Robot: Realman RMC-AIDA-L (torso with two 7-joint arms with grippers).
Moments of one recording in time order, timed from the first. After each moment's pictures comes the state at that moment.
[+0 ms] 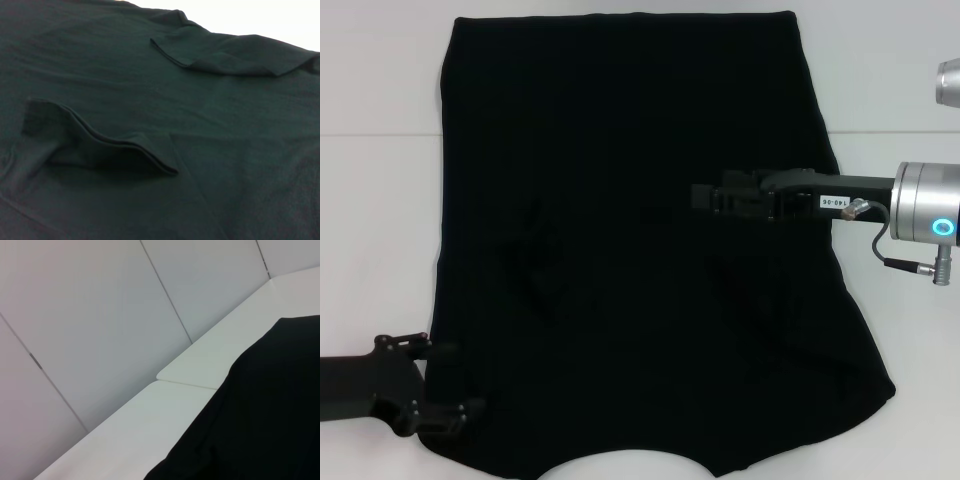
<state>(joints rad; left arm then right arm) -0.38 -2.16 0.53 0.96 2.41 1.53 -1.28 0.72 2.06 -0.87 -0.58 -1.85 -1.26 1.80</state>
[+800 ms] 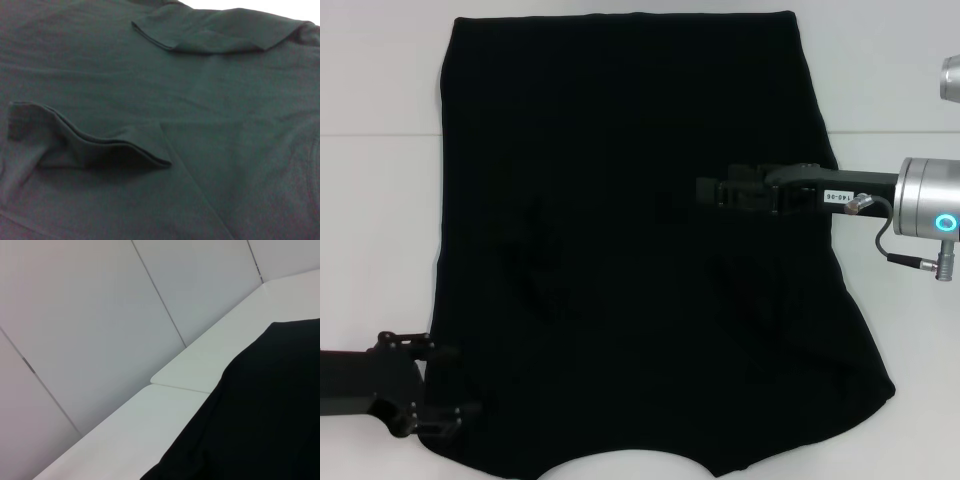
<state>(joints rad) -0.38 -2.17 0.61 1.04 2.45 1.53 -1.29 0.72 2.06 -0.86 -0.58 -1.85 -1.25 1.79</state>
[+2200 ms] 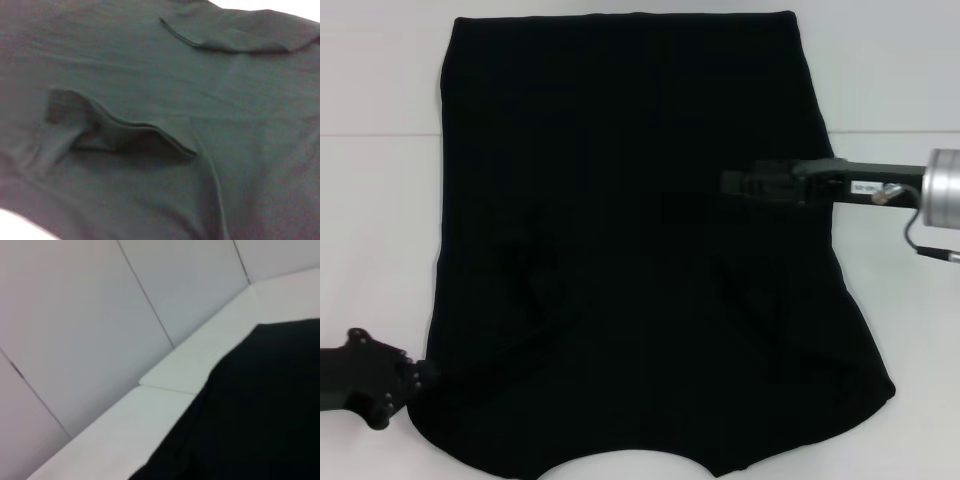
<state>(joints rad) -0.38 -2.17 0.53 1.06 2.47 1.54 -1.33 0.72 2.02 -0.85 -0.59 -1.87 -1.26 1.85</state>
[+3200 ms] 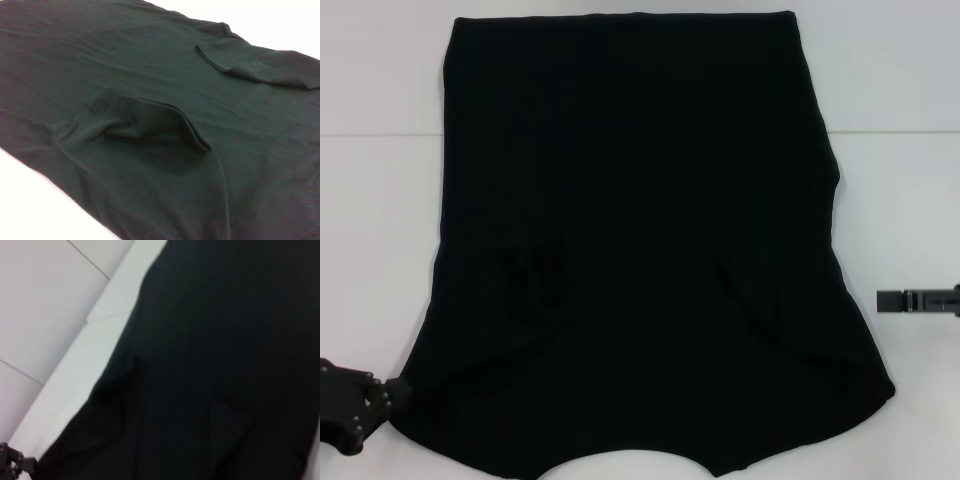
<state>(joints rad) -0.30 -2.17 0.37 1.03 2.40 1.61 -1.30 0.51 1.84 -0.83 -0.58 -1.98 -1.50 2.08</state>
